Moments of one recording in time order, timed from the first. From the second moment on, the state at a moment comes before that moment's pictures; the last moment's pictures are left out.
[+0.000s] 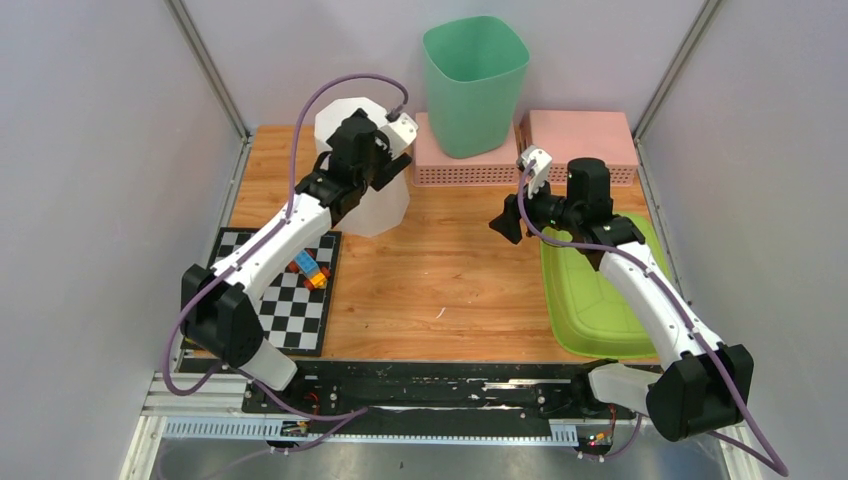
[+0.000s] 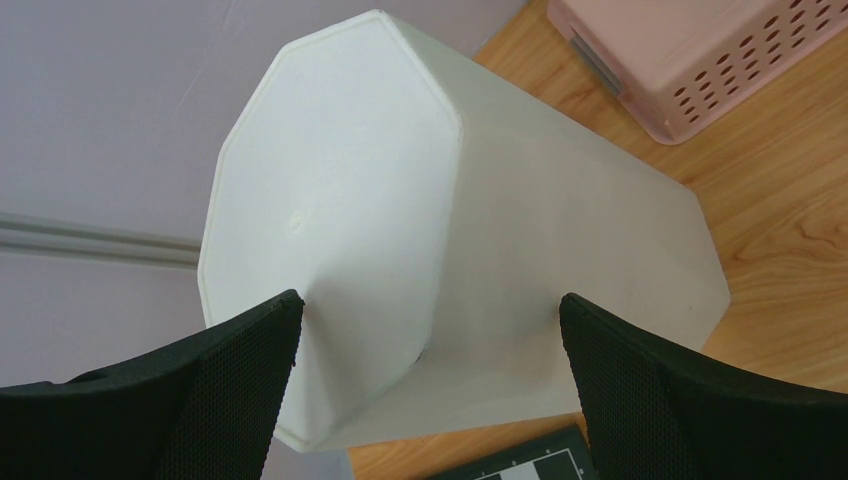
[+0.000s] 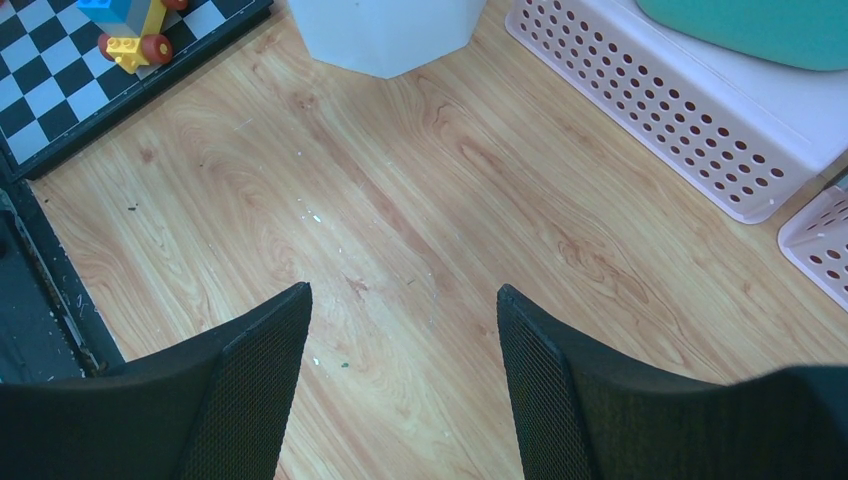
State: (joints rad) left arm -0.49 1.53 1.37 -0.22 -0.34 0.61; right arm 0.26 1.17 1.02 -0.33 -0.60 -0.21
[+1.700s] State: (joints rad) left arm -0.04 1.80 1.63 -0.15 -0.26 0.78; right arm 0.25 1.16 1.00 -0.31 -0.60 -0.20
